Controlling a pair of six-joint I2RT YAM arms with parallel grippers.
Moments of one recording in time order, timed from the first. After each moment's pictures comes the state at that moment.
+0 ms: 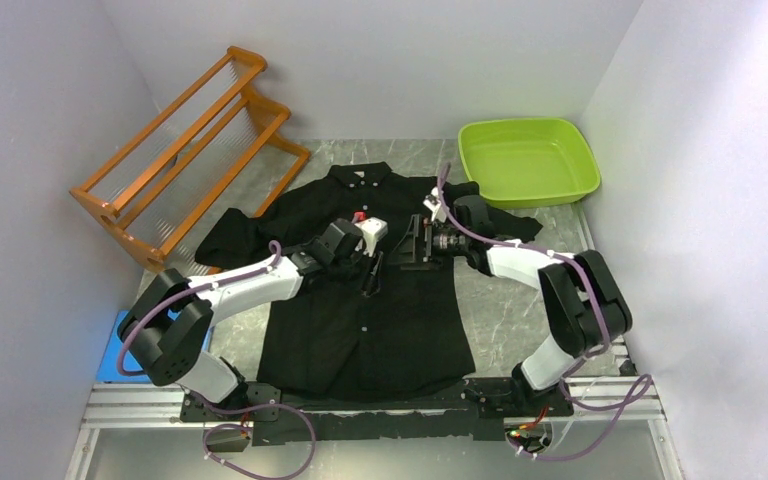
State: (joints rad) left arm -0.77 1.50 0.89 -0.19 0.11 -0.31; right arm 0.37 1.59 0.78 0.17 -0.84 0.64
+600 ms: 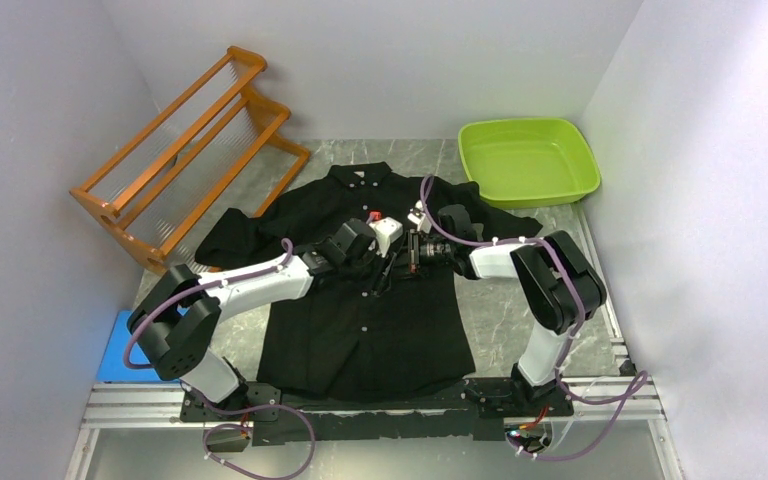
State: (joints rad) left arm -0.83 1.55 0.95 -0.17 0.08 -0.25; right arm 0.43 1.78 0.77 0.38 -0.94 0.82
